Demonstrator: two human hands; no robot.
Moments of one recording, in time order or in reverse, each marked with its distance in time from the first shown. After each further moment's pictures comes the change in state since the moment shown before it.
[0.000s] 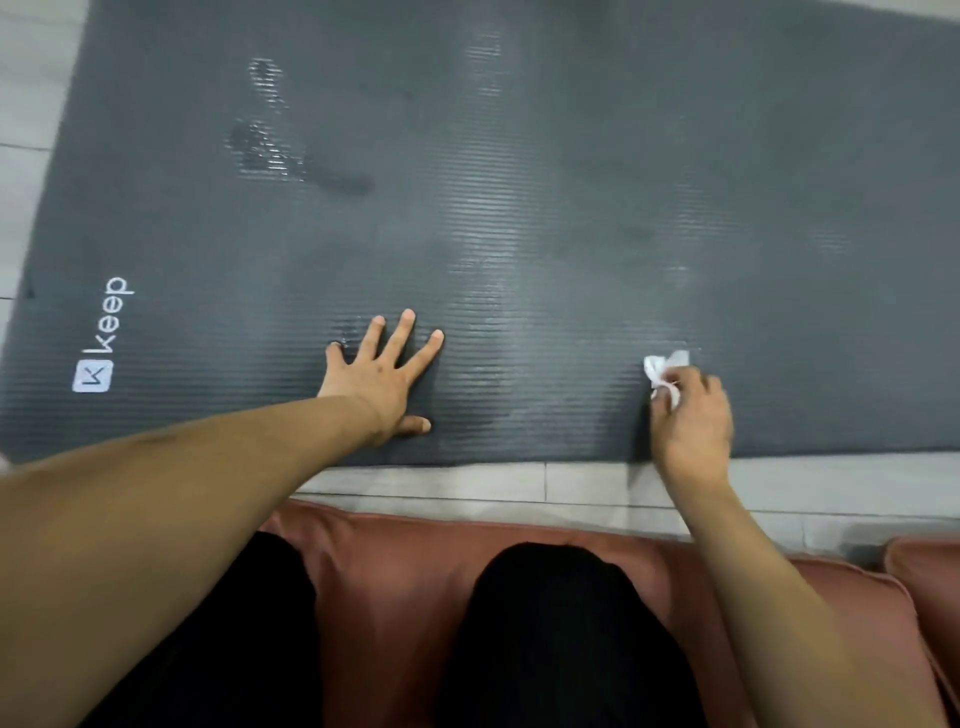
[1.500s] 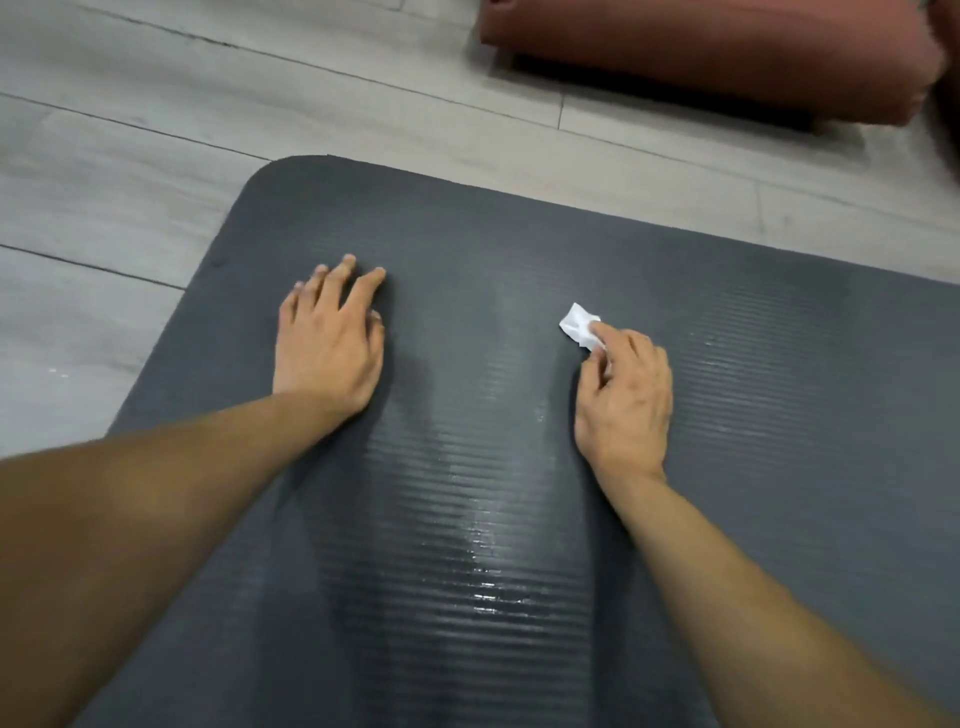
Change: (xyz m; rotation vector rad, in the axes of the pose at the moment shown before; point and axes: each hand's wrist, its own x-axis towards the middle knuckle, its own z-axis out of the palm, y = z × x) left_hand 0.284 -0.362 -0.151 -0.445 0.889 -0.347; right_hand 0.343 -0.407 0.206 0.247 0.276 -0.384
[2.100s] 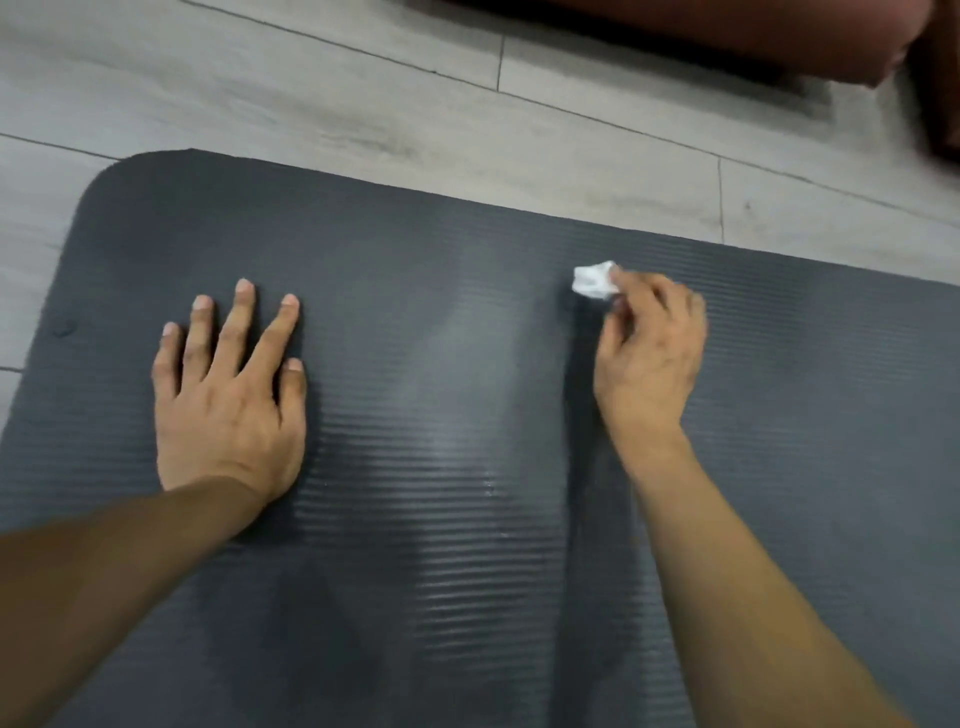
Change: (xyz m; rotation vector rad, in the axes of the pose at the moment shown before) left_hand 0.022 0.000 0.003 0.037 -0.051 -0.064; right_hand 0.105 0.031 -0.007 -0.172 0.094 -0.010
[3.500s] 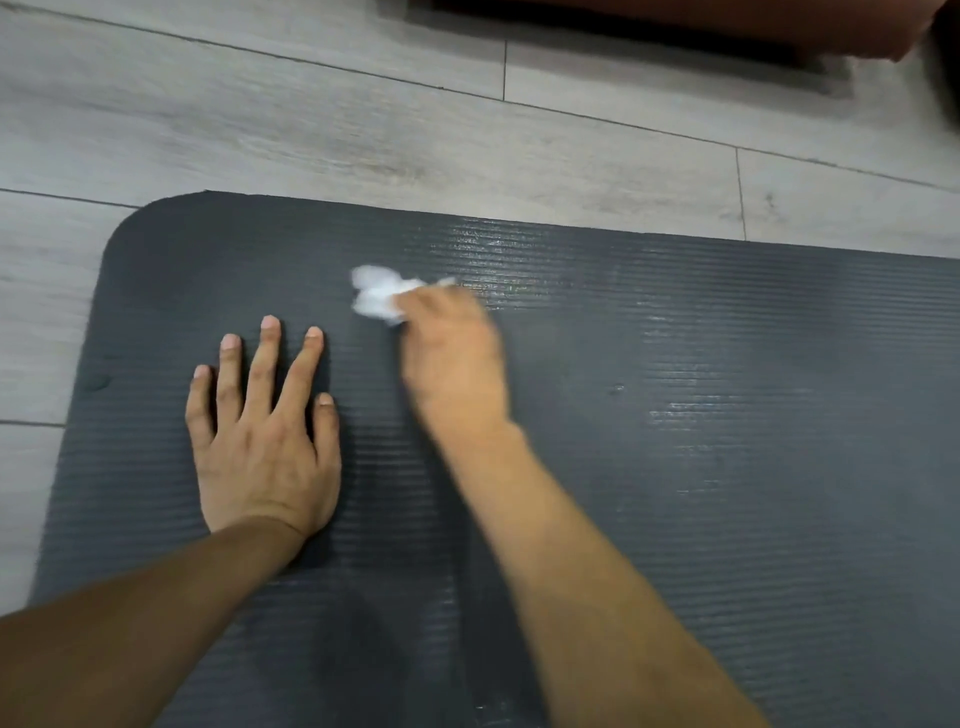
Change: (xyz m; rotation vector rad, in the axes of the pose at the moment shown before) left_hand 0.004 0.001 -0.001 0.048 -0.021 -0.011; right_hand -0.014 -0.157 0.058 0.220 -0.317 -0.138
